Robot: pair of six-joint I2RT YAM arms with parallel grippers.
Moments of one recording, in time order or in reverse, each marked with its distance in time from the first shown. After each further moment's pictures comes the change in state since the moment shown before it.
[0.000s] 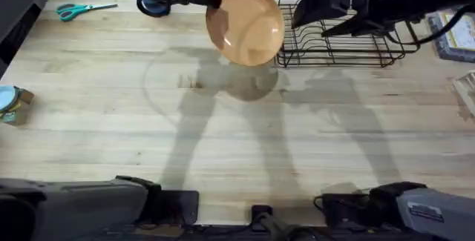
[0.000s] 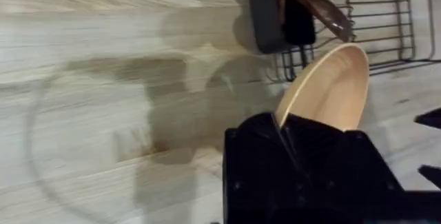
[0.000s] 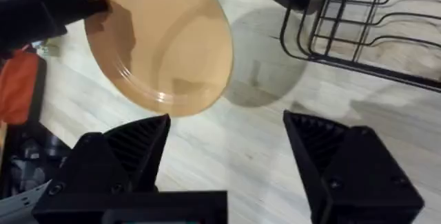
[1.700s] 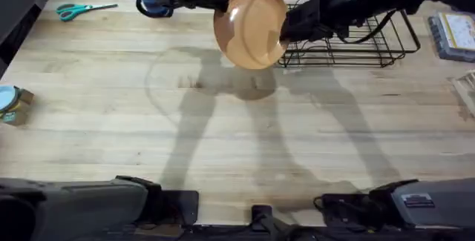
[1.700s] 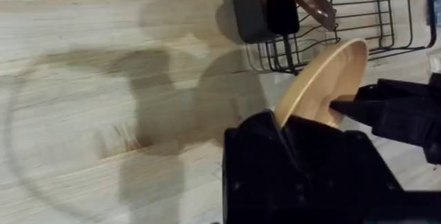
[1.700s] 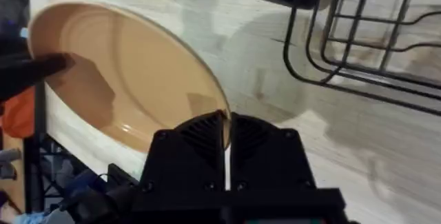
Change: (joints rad) left arm -0.004 0.000 0.000 -0.018 0.075 -0.011; right arm 0.075 0.214 0.002 0.129 0.023 0.097
